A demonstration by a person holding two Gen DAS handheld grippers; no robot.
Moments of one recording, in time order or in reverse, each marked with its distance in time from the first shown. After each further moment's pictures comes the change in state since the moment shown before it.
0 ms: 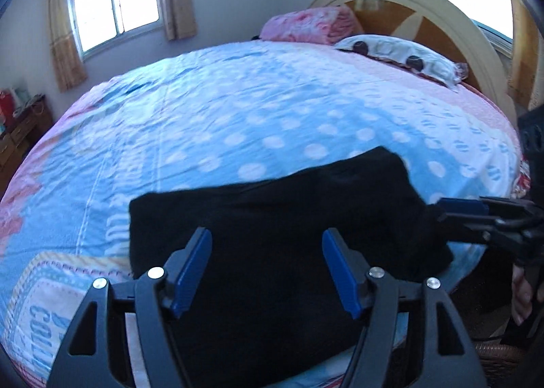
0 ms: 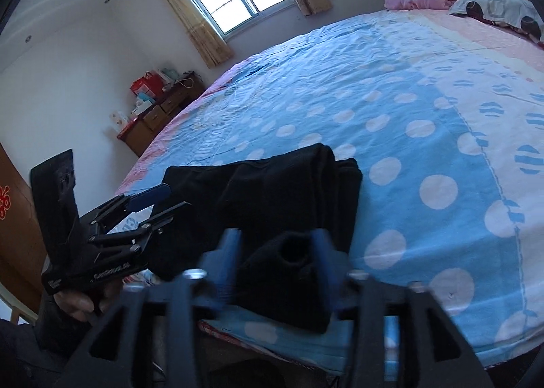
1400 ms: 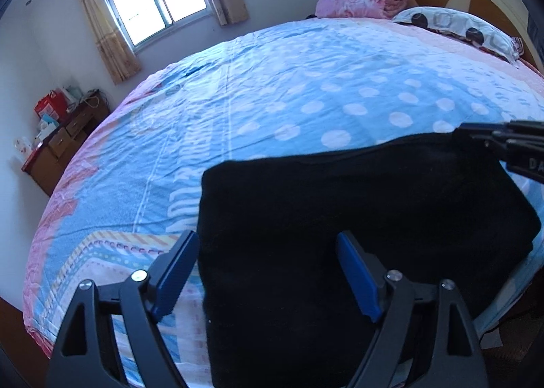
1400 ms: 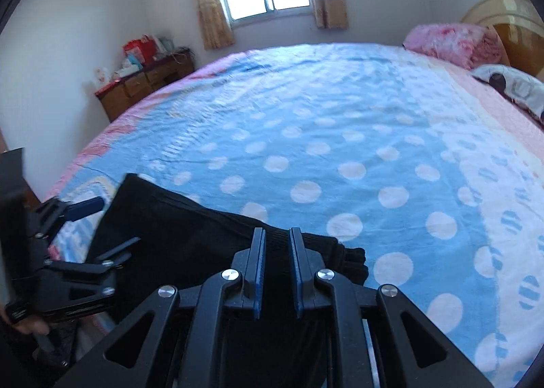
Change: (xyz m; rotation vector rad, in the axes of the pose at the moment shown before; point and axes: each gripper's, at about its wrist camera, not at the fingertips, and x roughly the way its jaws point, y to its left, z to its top) left arm 0.017 0.023 -0.014 0.004 0.073 0.306; right arm 0.068 0.023 0.051 -0.228 0.017 -0.228
